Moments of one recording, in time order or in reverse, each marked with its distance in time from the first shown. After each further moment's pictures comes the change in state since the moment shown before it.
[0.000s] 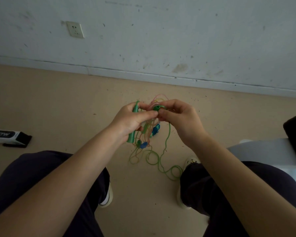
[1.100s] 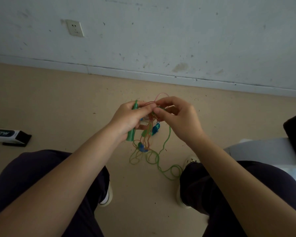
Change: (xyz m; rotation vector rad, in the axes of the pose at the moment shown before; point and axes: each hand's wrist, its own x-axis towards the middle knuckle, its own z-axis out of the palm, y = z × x) left_hand -0.002 0.004 0.003 -0.135 0.019 0.025; right_hand -0.005 -0.010 0.005 -0.393 0.036 -0.190
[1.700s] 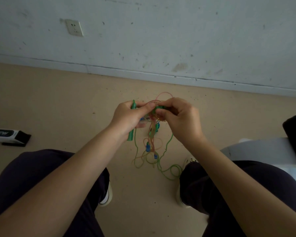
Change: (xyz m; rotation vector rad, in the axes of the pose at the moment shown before) left_hand 0.008 -0.009 0.000 -0.007 0.119 0.002; right_hand 0.000 0.013 0.004 -0.129 0.116 -0.185
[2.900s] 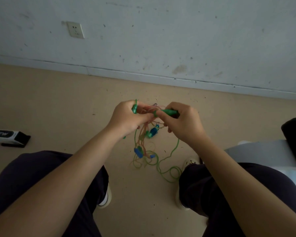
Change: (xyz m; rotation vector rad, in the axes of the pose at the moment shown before) left_hand -0.005 0.008 -0.008 0.344 -0.053 0.192; right_hand 0.003 -0.009 -0.015 -0.198 -0.138 0.115
